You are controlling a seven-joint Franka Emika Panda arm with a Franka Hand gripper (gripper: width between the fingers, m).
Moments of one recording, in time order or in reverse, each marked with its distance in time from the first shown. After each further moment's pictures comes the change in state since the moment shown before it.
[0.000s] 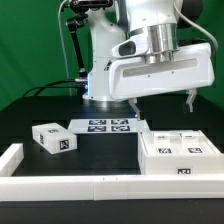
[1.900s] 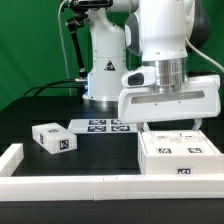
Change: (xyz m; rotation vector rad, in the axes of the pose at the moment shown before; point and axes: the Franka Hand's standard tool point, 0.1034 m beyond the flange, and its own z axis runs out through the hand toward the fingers) arm -0.028 -0.010 0.060 -0.039 -0.071 0.106
